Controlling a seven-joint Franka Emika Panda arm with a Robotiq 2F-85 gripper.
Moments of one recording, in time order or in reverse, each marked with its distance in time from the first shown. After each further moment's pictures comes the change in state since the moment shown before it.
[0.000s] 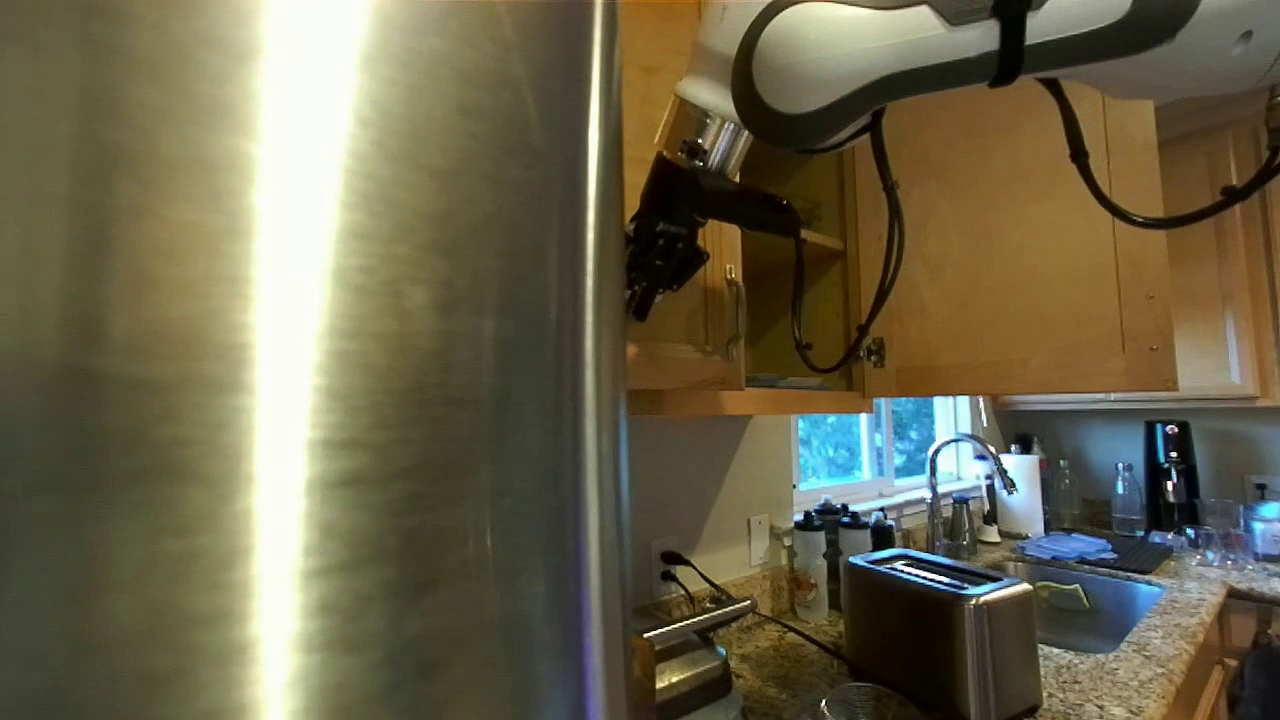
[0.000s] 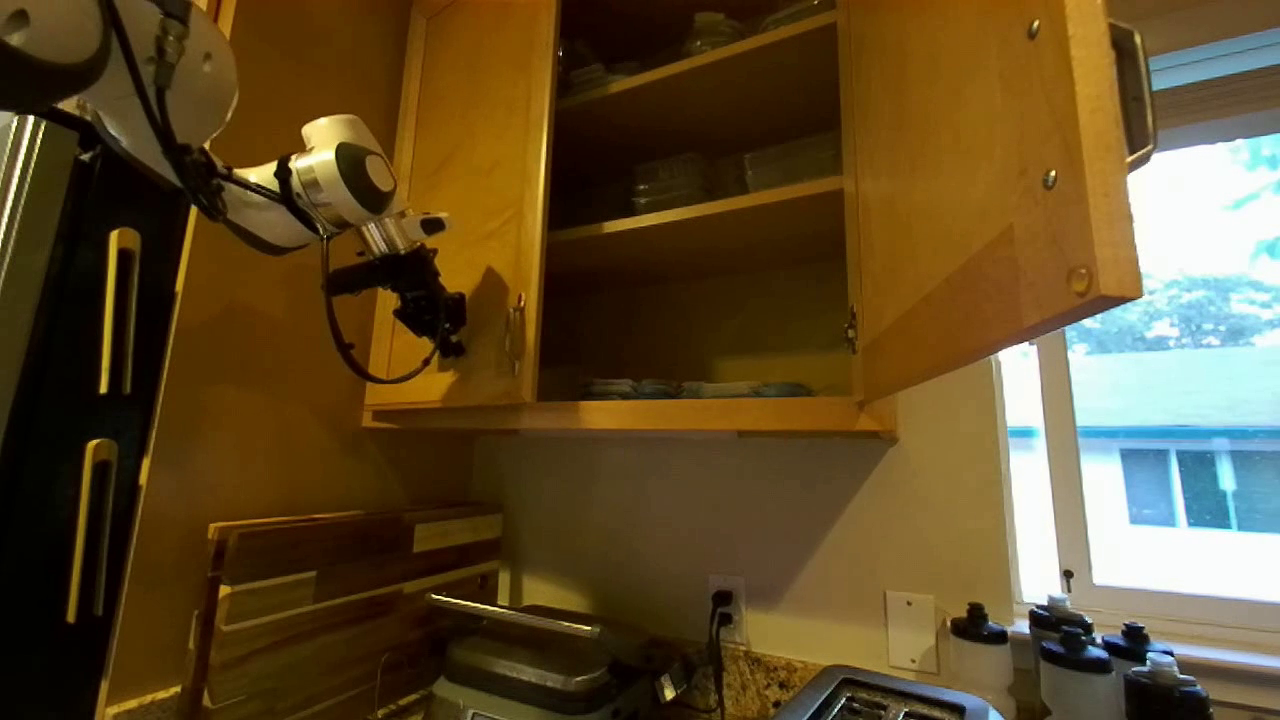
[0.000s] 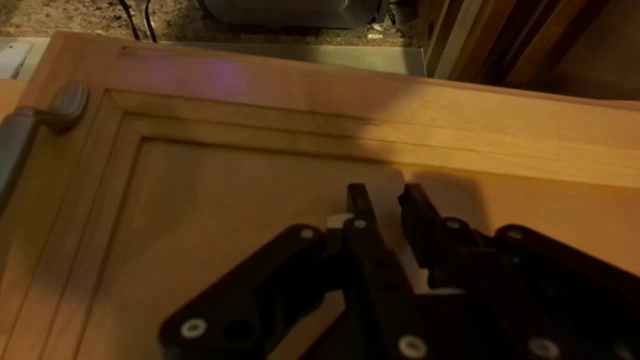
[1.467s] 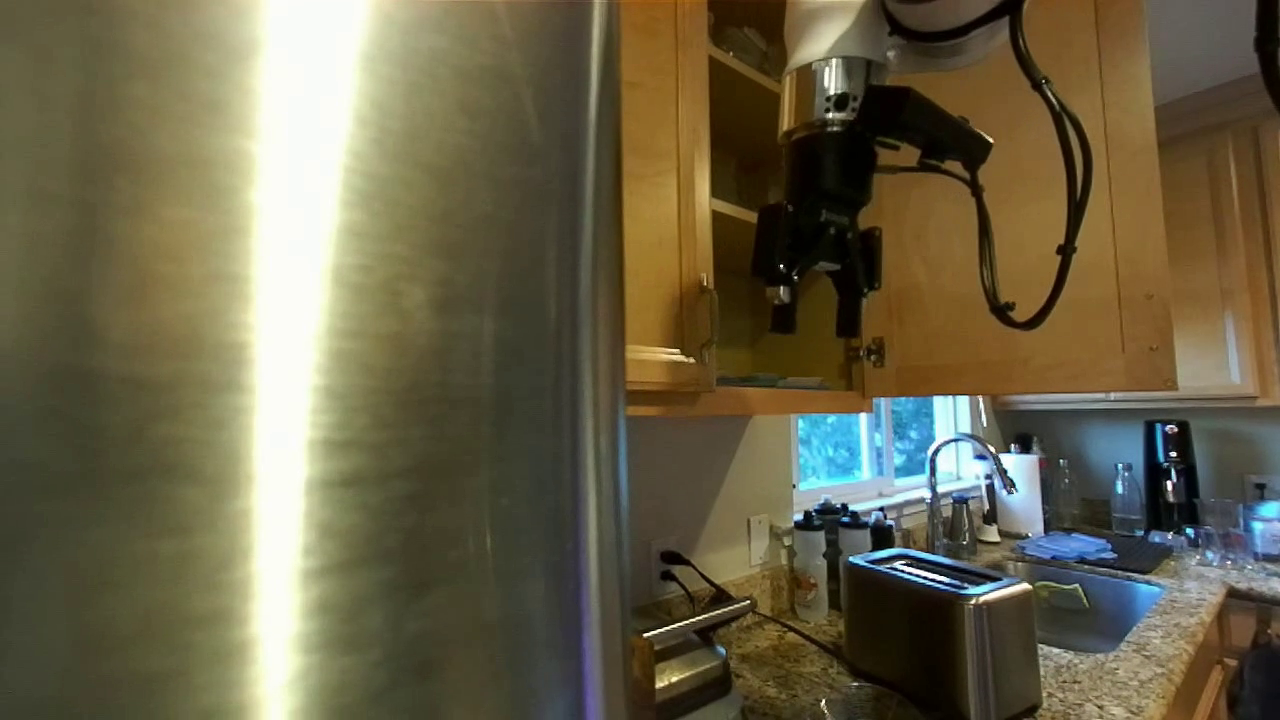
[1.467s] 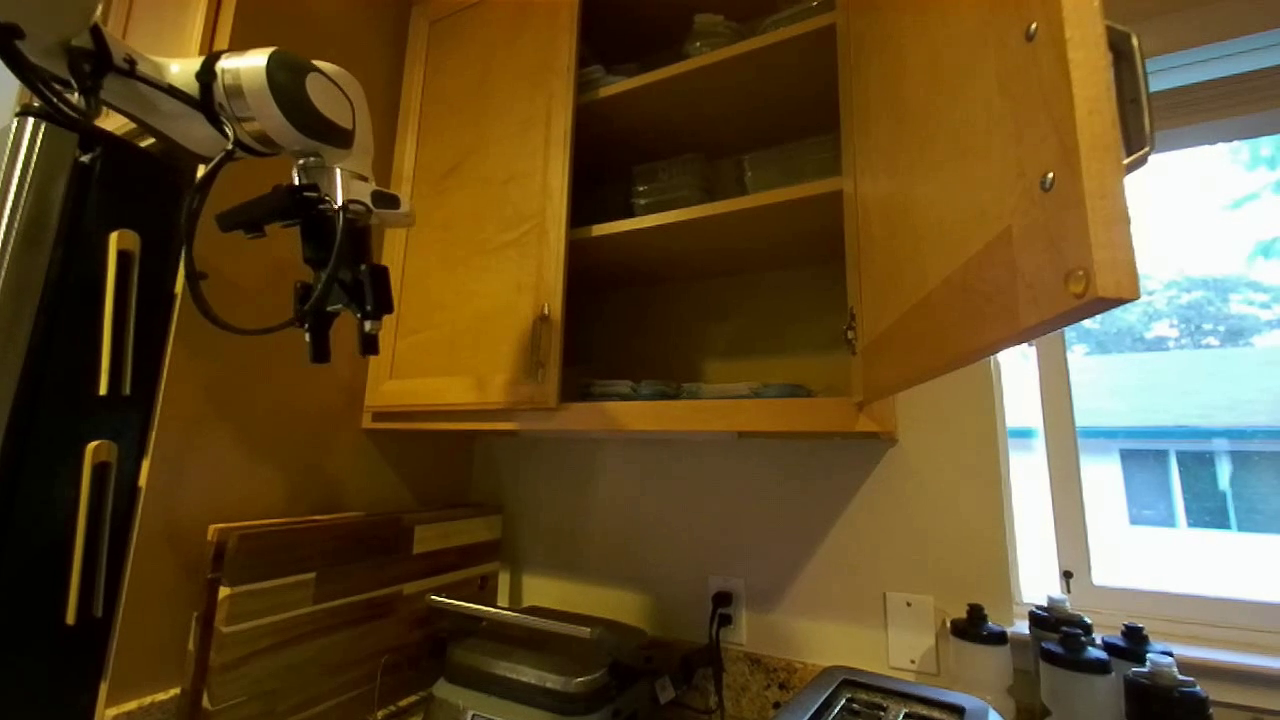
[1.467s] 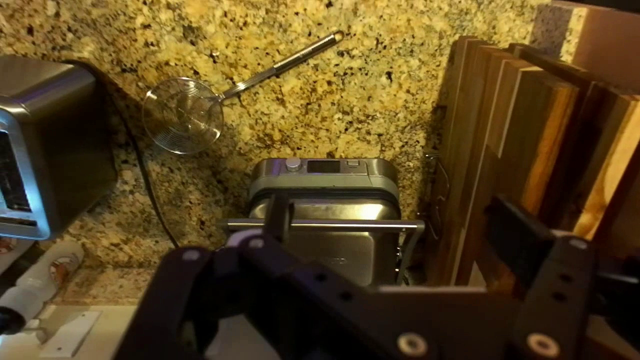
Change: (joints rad) arm 0.024 -0.261 -0.072 -0.125 0.314 -0.651 -0.118
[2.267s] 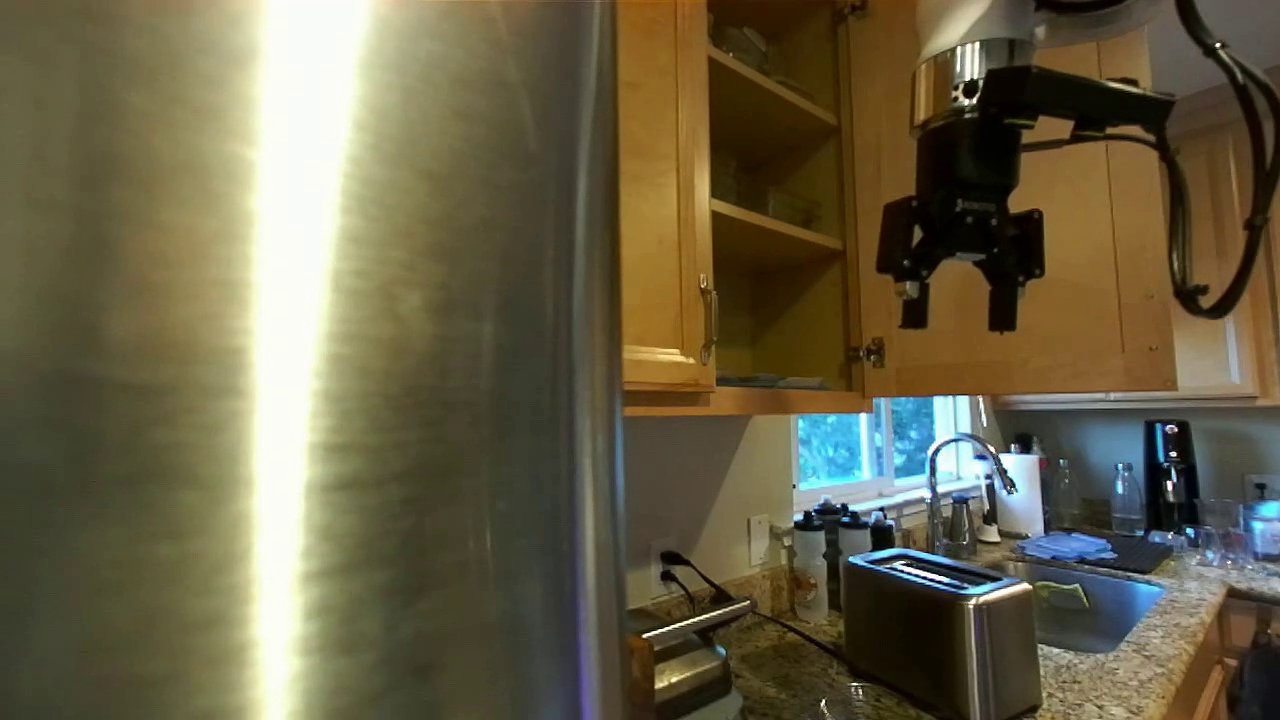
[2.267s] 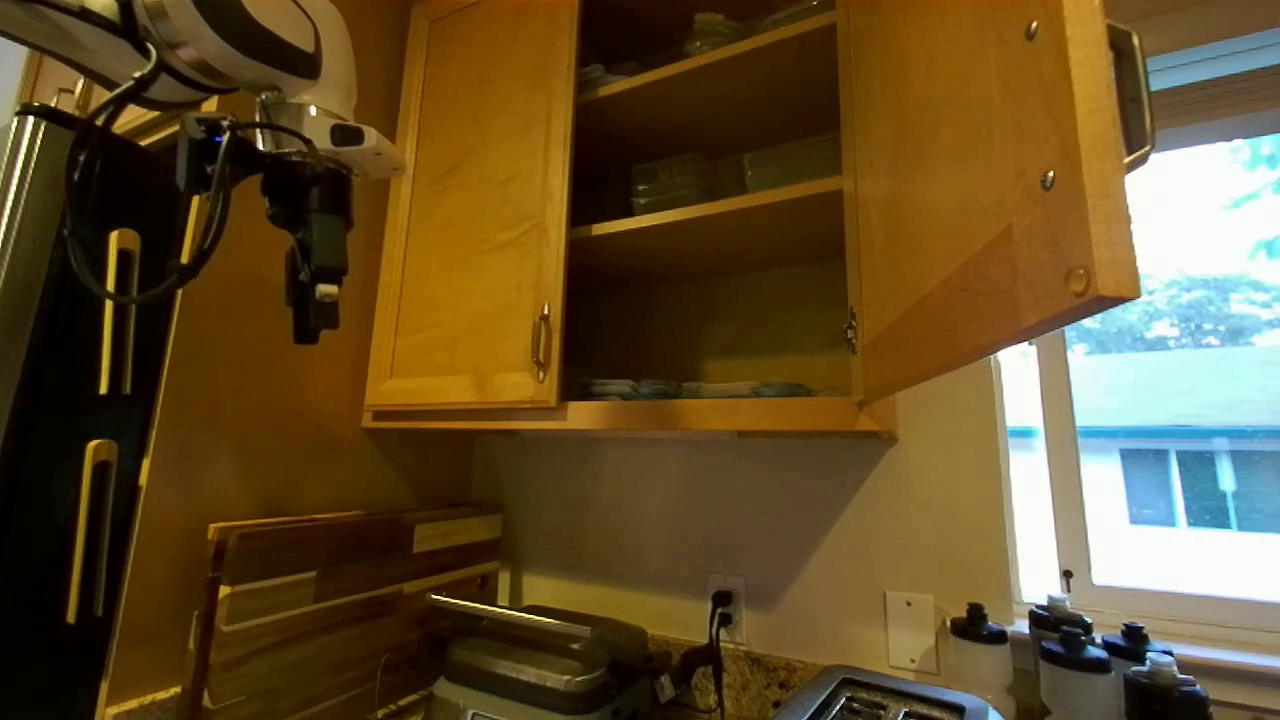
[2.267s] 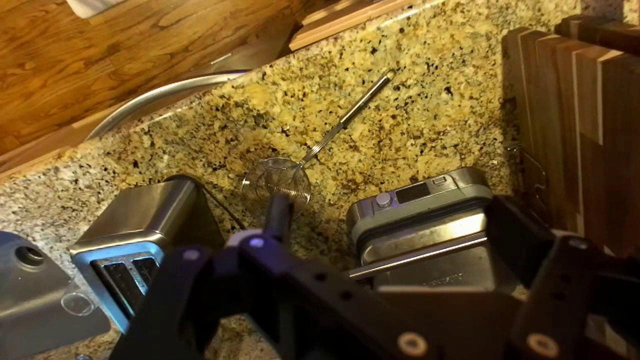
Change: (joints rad) arm -0.120 -0.288 -0.045 -0.198 0.042 -0.105 0.179
